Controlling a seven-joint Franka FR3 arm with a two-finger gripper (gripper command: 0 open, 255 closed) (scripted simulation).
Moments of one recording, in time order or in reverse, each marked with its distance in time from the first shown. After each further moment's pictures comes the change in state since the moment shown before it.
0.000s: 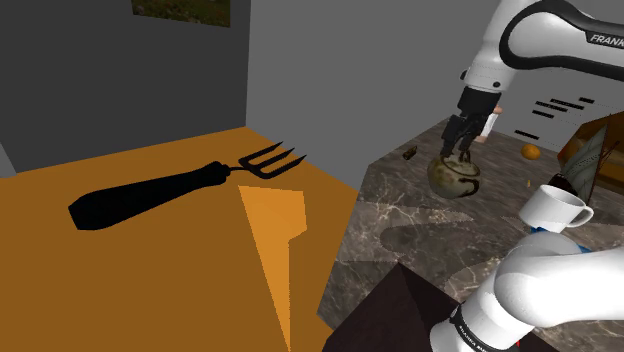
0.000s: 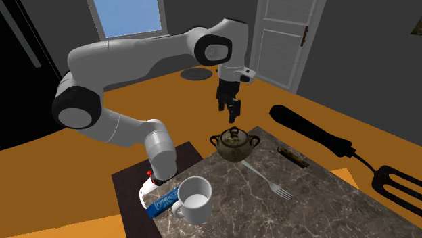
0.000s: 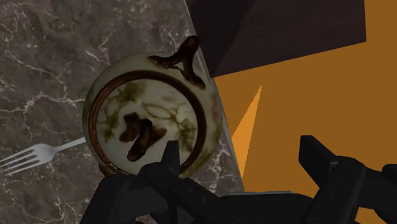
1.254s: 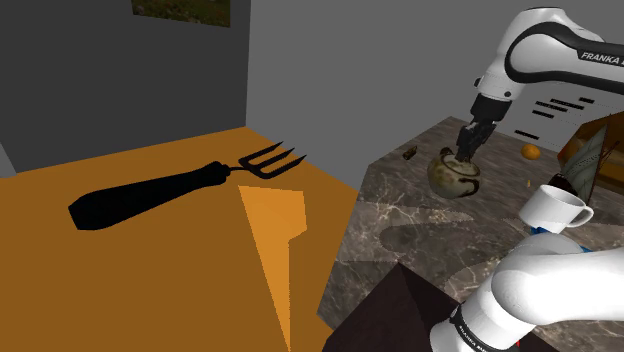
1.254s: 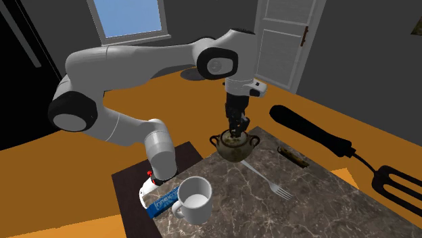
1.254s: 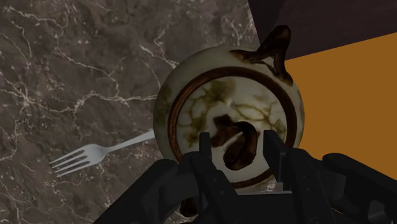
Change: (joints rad) arm -0.049 -0.002 -0.125 -0.029 -0.114 0.087 -0.105
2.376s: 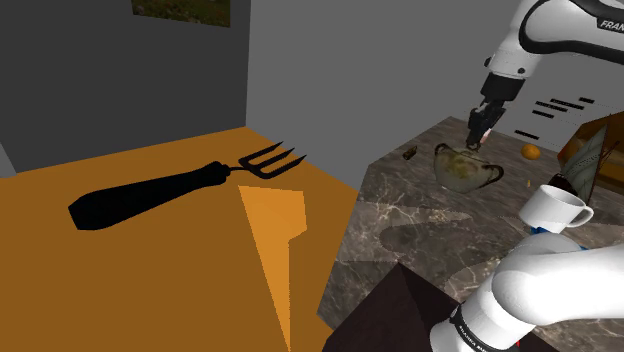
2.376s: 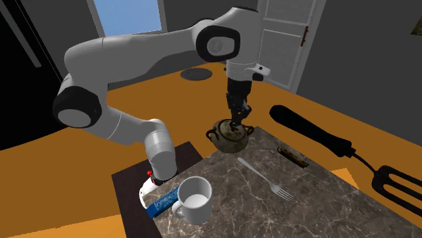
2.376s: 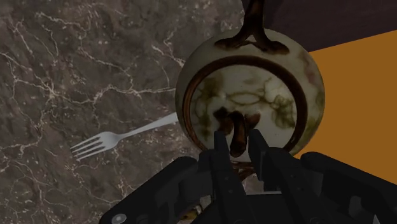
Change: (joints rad) arm 0.010 0.046 0.016 0.157 0.018 -0.114 -0.016
